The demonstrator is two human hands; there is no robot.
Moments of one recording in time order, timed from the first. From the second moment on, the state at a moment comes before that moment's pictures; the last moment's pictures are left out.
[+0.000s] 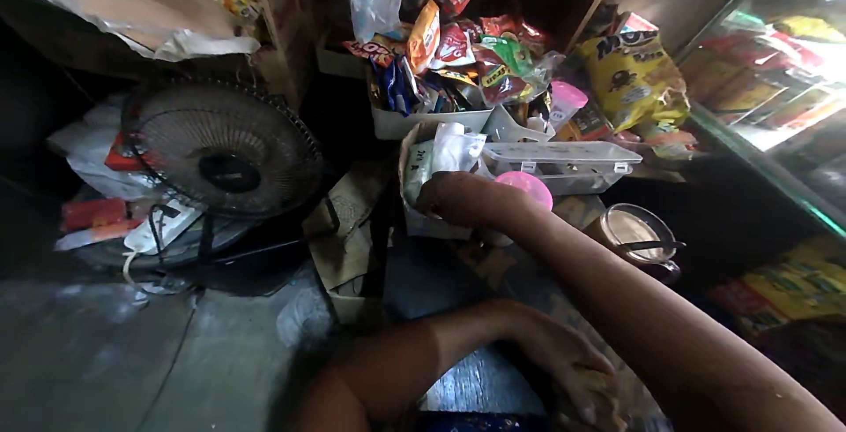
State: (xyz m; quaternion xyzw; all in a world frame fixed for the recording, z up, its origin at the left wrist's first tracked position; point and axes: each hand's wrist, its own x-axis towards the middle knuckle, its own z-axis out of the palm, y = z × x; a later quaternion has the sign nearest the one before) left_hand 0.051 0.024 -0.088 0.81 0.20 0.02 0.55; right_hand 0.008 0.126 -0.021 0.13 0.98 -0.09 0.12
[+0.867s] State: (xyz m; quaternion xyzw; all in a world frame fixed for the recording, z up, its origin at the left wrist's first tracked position) left_hand 0.051 0.025 -0.096 0.82 0.18 0.04 0.54; right_hand -0.014 0.133 -0.039 0.15 0.97 0.05 0.20
